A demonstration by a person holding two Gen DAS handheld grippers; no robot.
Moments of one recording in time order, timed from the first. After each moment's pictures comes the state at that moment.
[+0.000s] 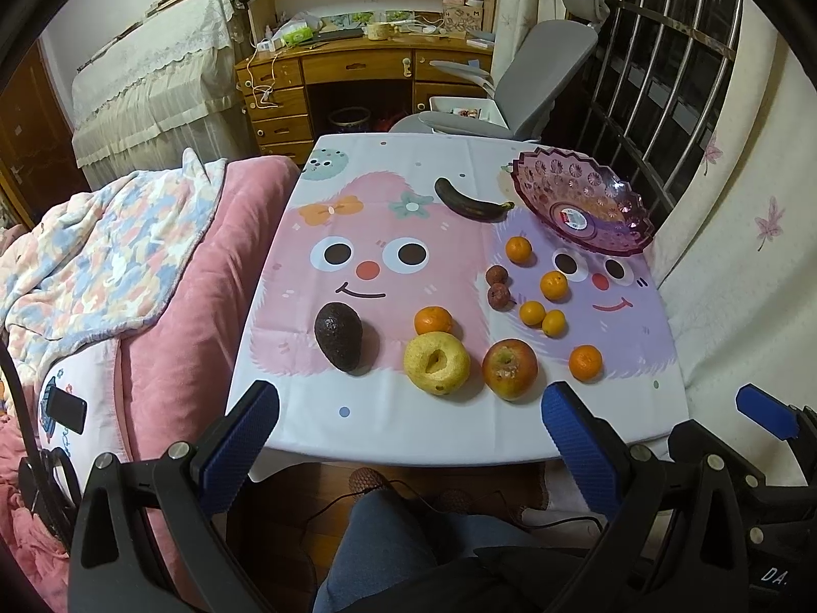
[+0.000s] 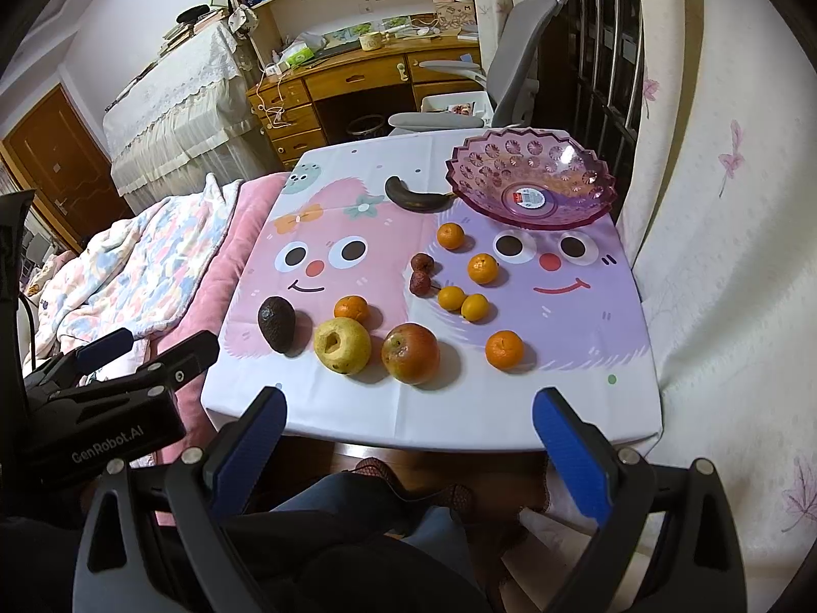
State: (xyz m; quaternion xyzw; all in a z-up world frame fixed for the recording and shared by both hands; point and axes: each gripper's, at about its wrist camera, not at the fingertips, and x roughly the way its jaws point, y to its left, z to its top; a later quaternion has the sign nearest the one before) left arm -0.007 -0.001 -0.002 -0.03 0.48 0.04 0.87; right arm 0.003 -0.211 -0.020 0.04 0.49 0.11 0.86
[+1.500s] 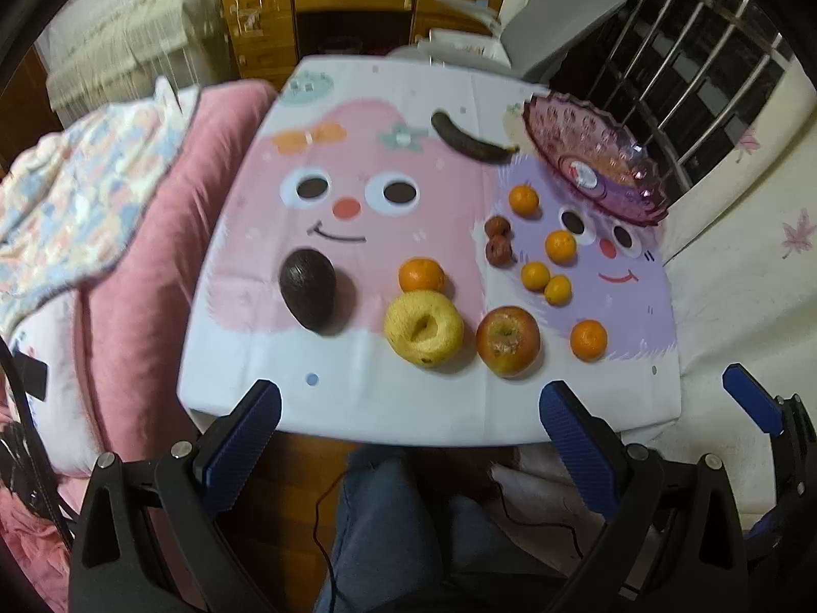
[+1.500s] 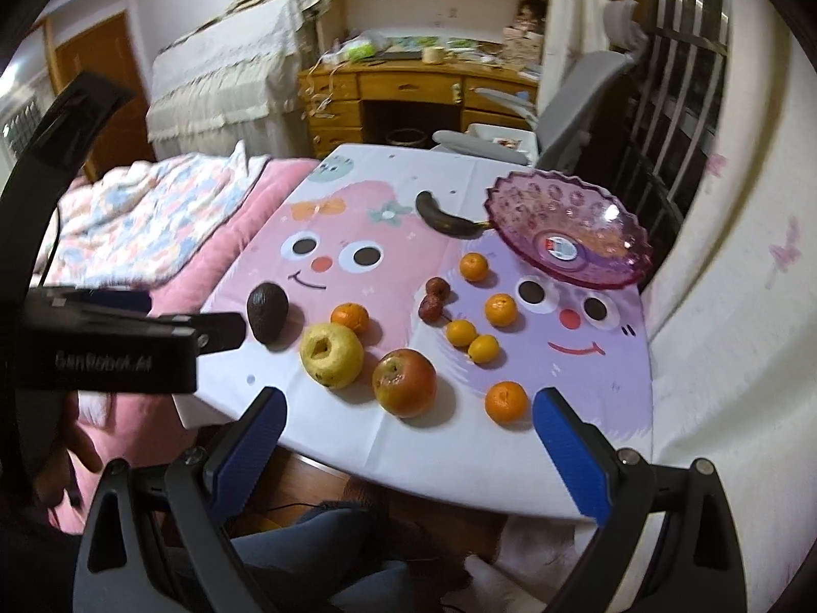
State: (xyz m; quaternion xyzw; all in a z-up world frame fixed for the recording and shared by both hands) left arm 0.047 0.012 -0.063 -0.09 0.57 0.02 0.81; right arm 0.028 -0.182 -0.051 -0.08 0.45 0.16 0.87
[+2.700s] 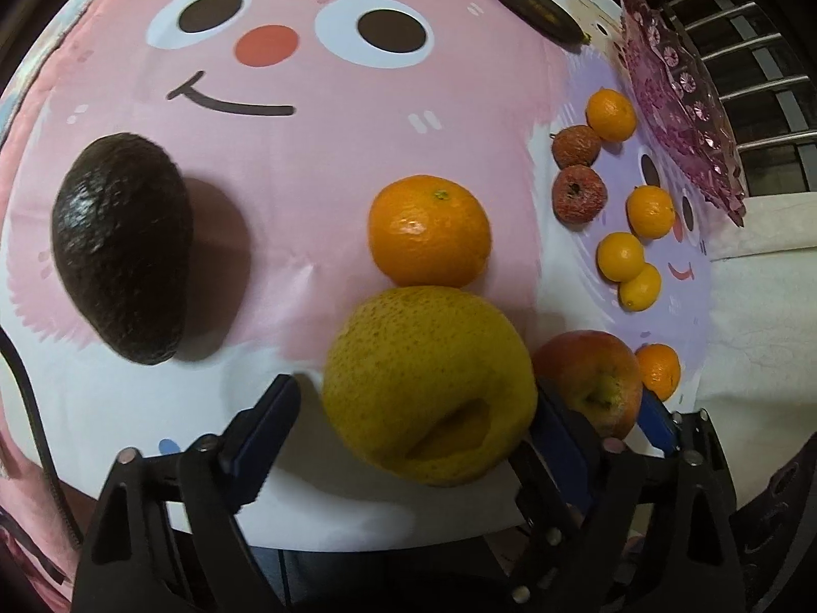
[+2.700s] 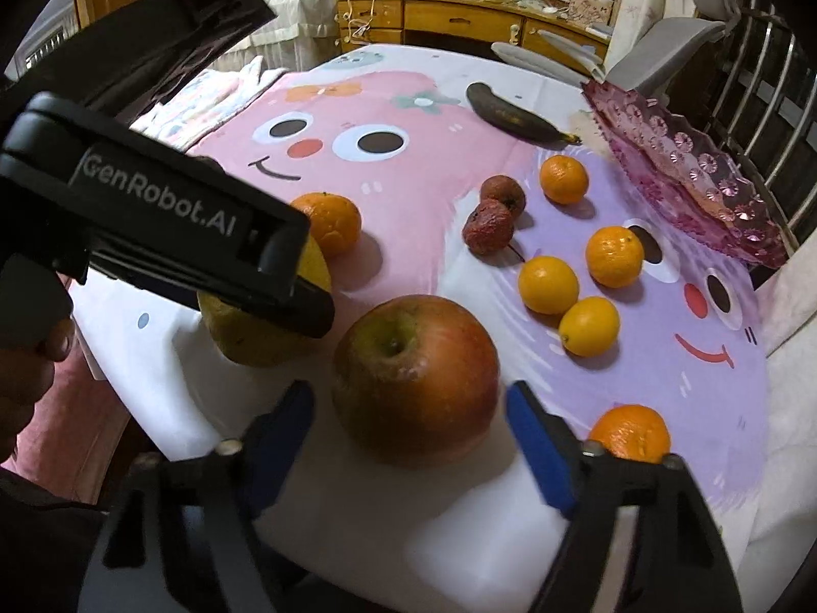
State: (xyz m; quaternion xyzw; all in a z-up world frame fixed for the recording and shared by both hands) left arm 0.156 0.007 -0.265 -0.20 0.69 -0.05 0.70; right arm 0.098 -0.142 -0.224 -0.14 0.50 0.20 0.83
